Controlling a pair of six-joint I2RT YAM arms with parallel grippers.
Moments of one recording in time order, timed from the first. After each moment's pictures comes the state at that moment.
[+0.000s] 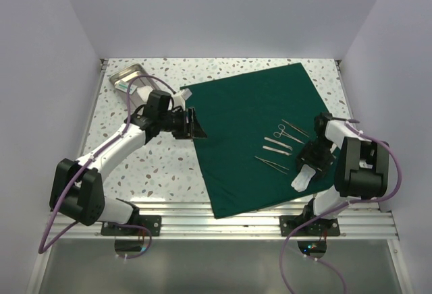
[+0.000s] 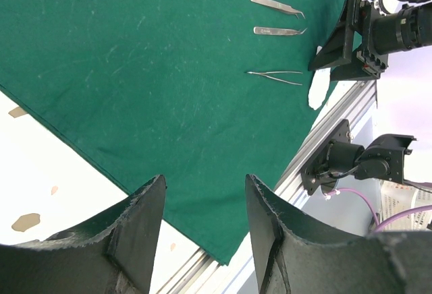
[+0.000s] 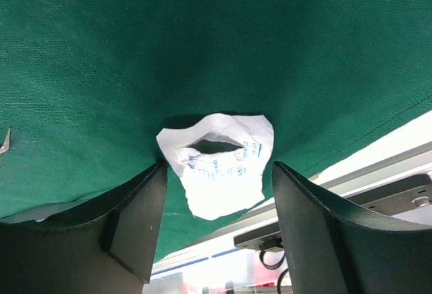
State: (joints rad) left arm -0.39 1.39 0.97 -0.35 0.58 -0.48; right arm -0.16 1.60 0.87 -0.96 0.07 0.58
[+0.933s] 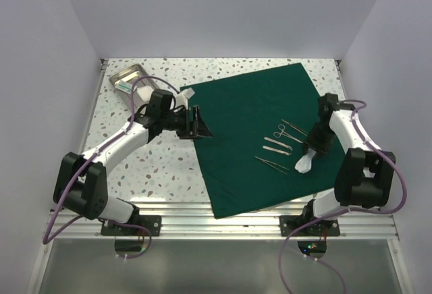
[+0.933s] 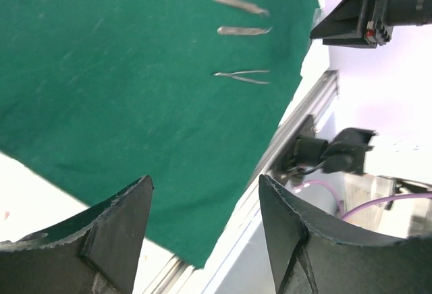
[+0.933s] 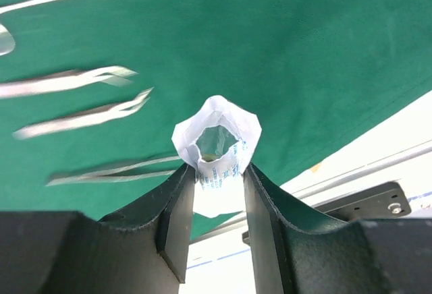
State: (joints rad) left arm -0.39 1.44 0.97 -0.28 0.68 -0.55; right arm -0.13 1.52 1.06 -1.05 0.08 0.53
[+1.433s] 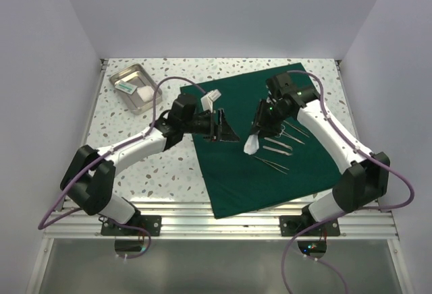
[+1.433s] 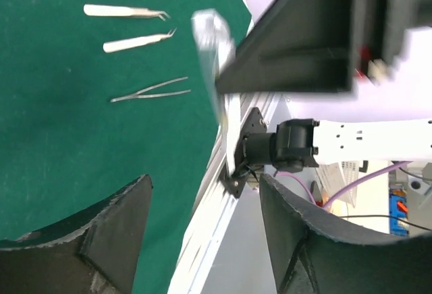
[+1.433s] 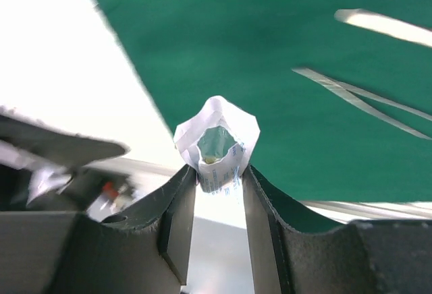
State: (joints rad) left arm -0.62 1.50 0.96 0.07 0.69 -0.75; right arm 0.38 1.50 1.39 -1.06 -0.18 0.68
